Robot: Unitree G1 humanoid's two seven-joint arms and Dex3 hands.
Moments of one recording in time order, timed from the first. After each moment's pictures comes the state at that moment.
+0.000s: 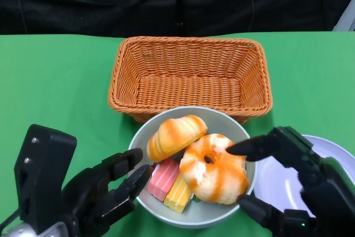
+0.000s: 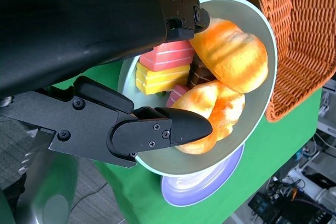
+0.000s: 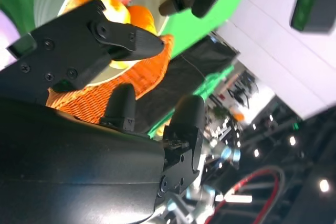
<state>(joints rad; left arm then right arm) 0.07 0.15 0.01 -0.52 -0.47 1.01 -0.17 0.29 -0.17 0.17 -0.50 -0.42 -0.38 0.10</state>
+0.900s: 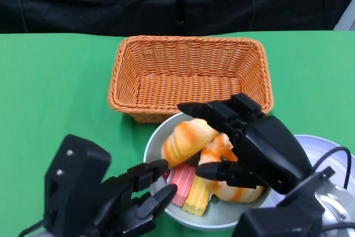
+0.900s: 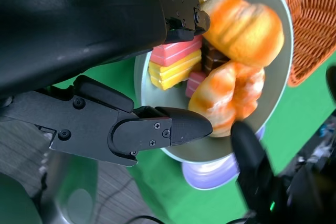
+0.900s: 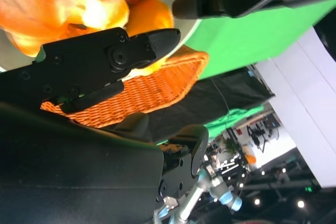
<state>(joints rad) 0.10 0.19 -0.16 -0.57 -0.39 0.94 -0.17 -0.12 -0.16 0.34 -0.14 -0.73 -0.24 0.02</state>
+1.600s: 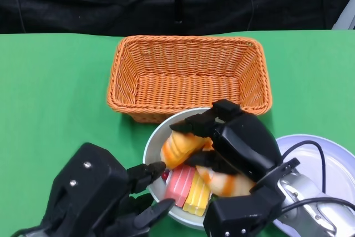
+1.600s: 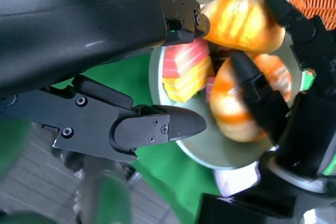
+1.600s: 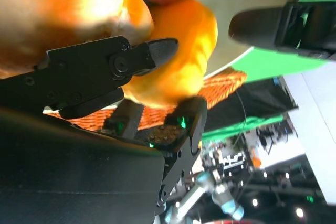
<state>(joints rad) 0.09 0.36 -0.27 -0.62 -0.22 0.87 -0.22 -0.40 -0.13 0.49 0.46 -0.87 -0.38 -0.43</state>
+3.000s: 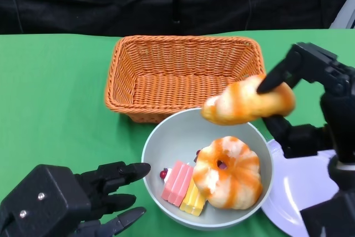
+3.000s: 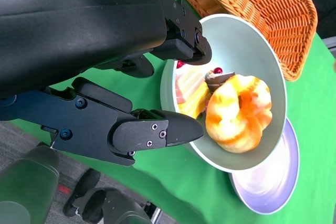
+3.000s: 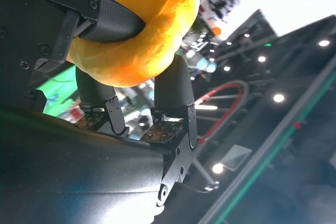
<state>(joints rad) 0.26 0.46 -0.10 -0.76 -0.13 0.69 -0.31 -0.12 -0.19 0.10 -0.19 -0.50 -0.47 -0.31</state>
